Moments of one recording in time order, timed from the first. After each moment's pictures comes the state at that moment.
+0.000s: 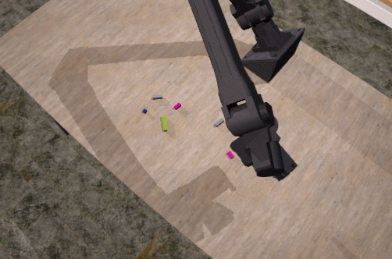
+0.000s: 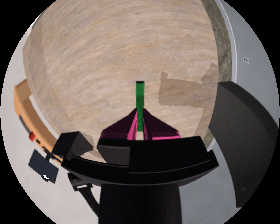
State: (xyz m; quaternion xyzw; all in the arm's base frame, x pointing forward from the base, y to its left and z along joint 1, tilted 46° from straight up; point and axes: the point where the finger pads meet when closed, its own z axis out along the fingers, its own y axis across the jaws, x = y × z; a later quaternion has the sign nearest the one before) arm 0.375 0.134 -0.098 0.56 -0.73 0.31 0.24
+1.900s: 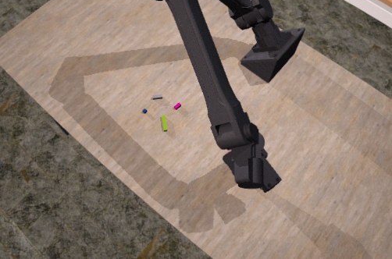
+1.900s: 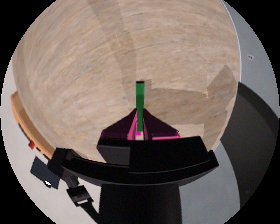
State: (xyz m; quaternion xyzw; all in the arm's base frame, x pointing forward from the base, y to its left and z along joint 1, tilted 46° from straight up) arm 0.382 0.068 -0.156 0.55 -0.74 0.31 0.23
